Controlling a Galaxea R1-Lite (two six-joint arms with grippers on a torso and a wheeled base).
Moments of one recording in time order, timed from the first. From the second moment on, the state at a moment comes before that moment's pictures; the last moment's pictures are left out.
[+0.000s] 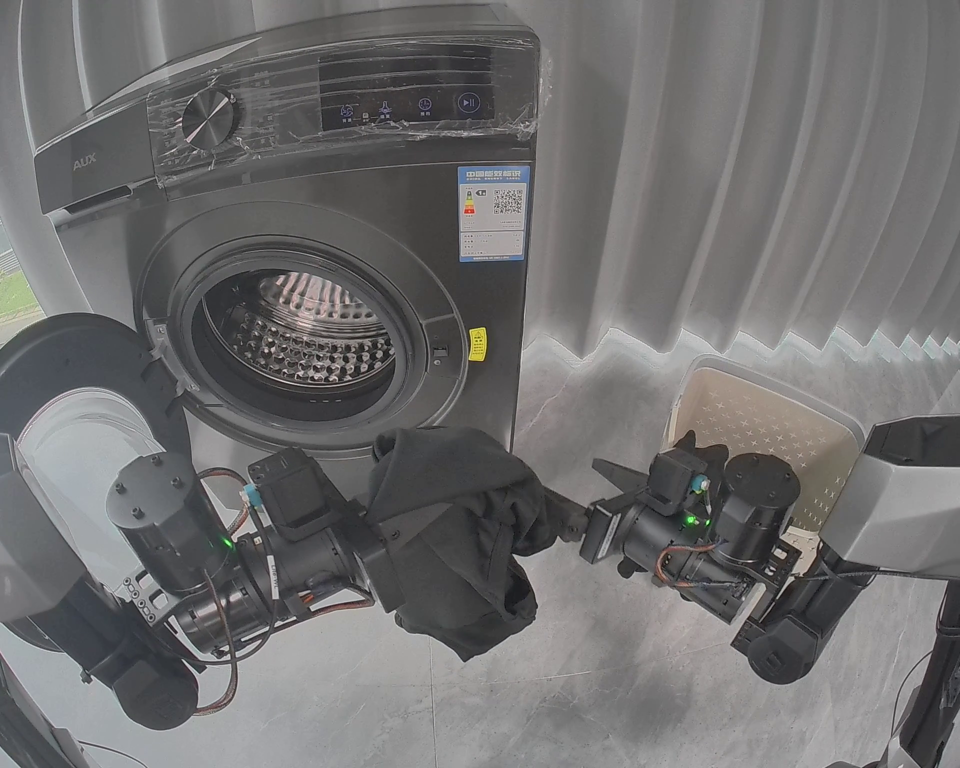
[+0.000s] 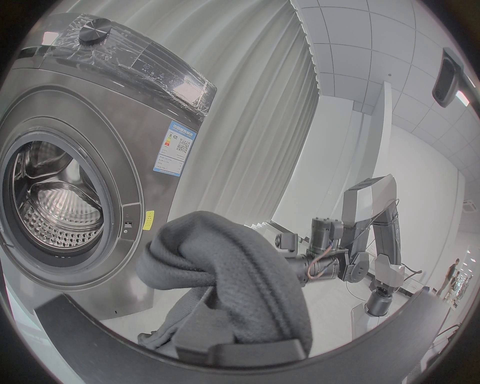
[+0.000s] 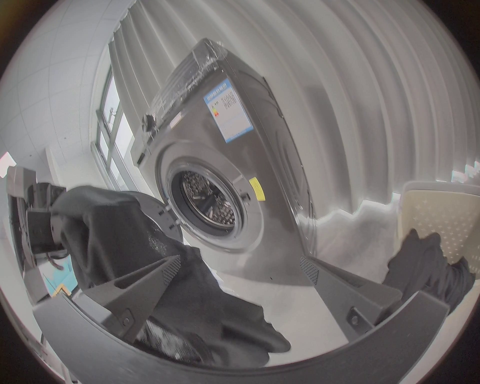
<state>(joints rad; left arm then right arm) -0.60 1.82 -0.36 -1.55 -0.33 -0.17 0.64 2.12 -0.57 -1.55 0.02 0.28</state>
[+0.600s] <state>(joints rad) -0.57 1.86 -0.40 -1.55 -0.33 -0.18 0.63 2.09 -0.40 -1.55 0.11 0.25</state>
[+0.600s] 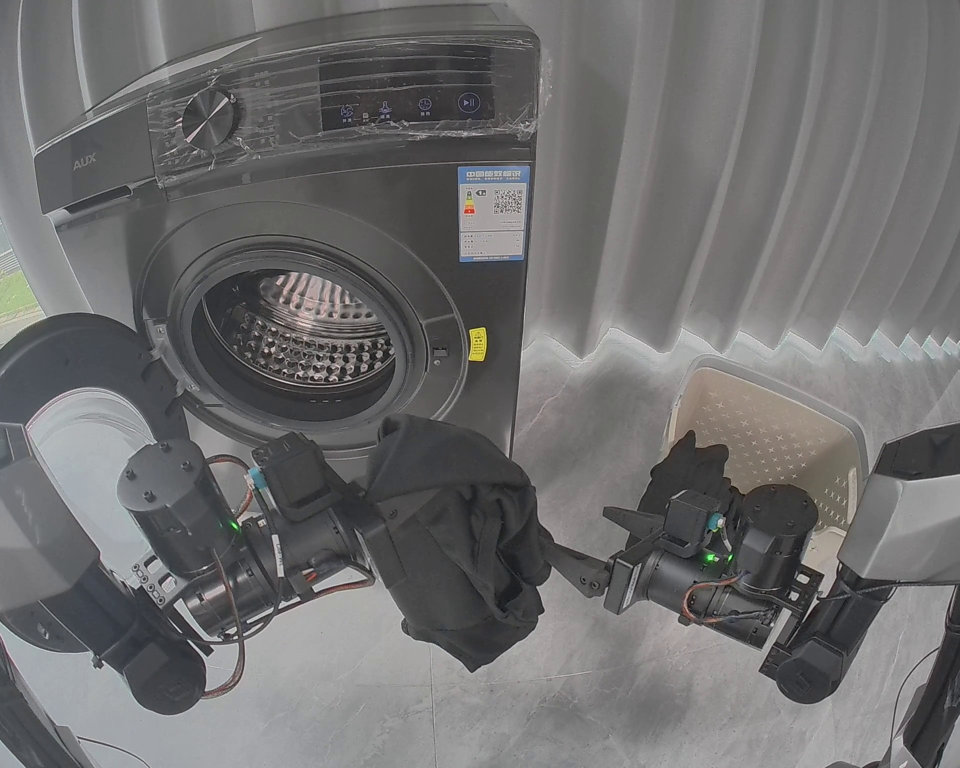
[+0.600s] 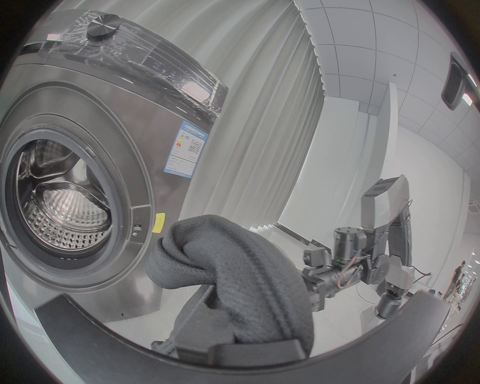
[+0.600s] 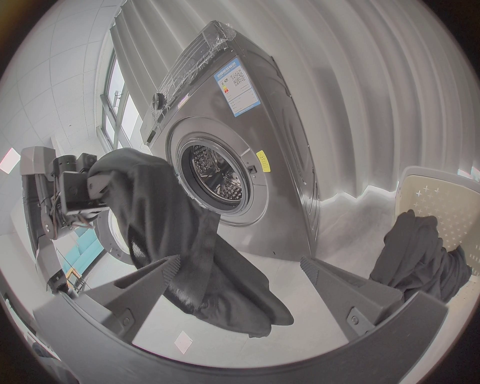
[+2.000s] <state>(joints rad) -0.57 1.88 -0.43 -1.55 -0.35 -0.18 0.72 2.23 -0.59 -1.55 0.33 0.11</state>
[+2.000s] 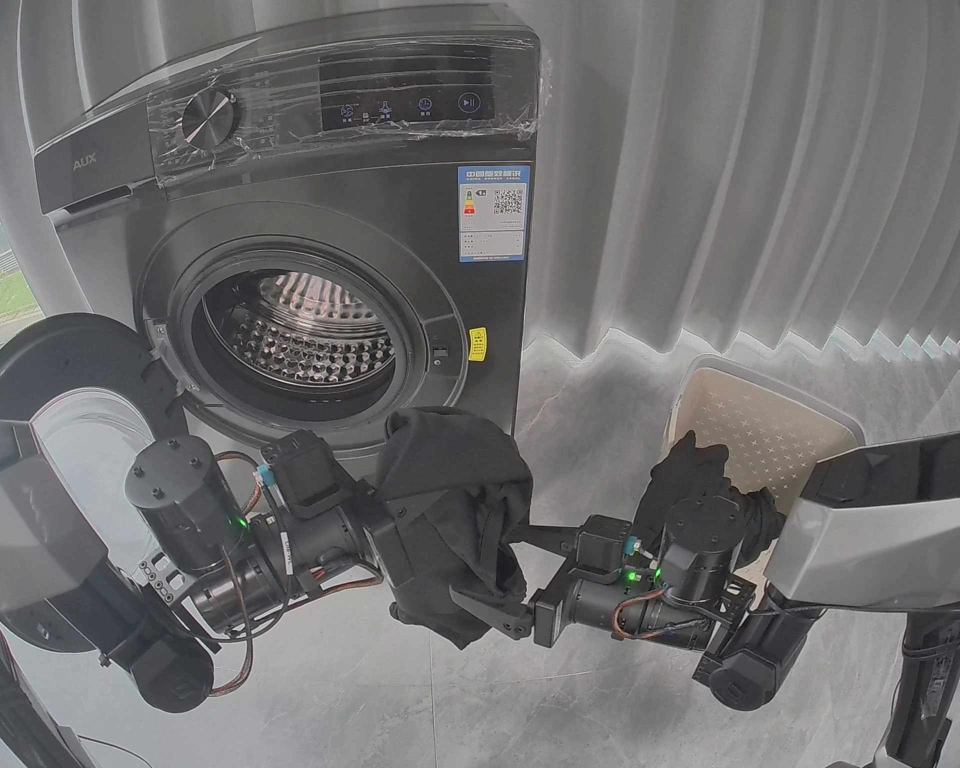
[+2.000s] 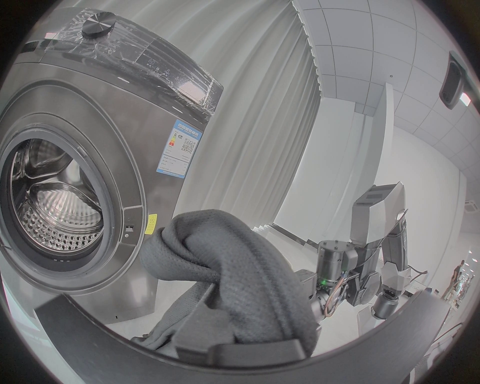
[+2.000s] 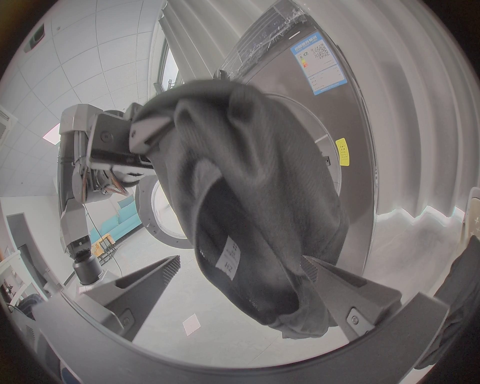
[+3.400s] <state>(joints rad) -0.56 1.92 -0.51 -1.55 -0.28 -0.22 0.85 2.28 -0.63 -1.55 0.27 0.12</state>
